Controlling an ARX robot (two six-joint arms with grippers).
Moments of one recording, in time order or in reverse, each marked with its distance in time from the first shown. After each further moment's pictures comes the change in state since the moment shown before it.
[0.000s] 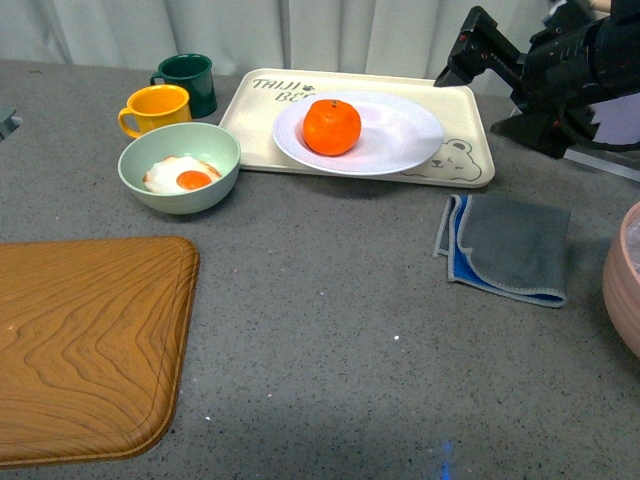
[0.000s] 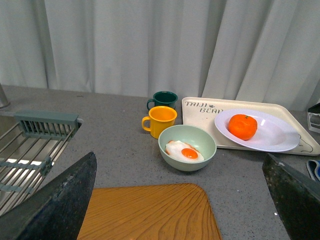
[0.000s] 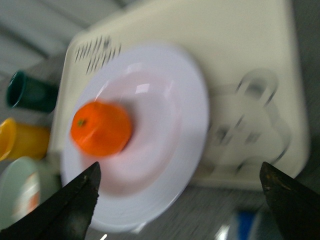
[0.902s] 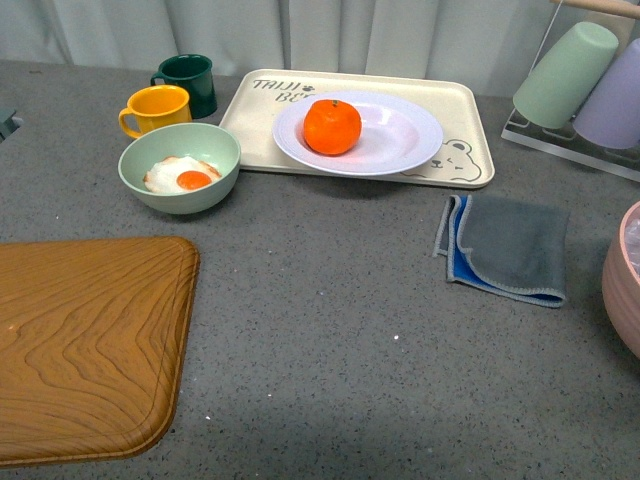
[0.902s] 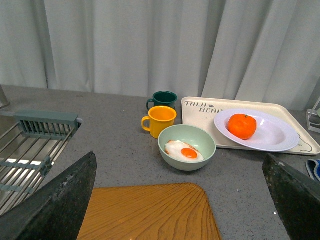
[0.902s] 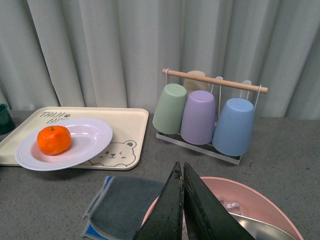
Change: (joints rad) left arm 0.000 0.000 0.000 -0.001 0.000 0.000; right arm -0.129 -1.353 -1.285 0.488 0.239 -0.466
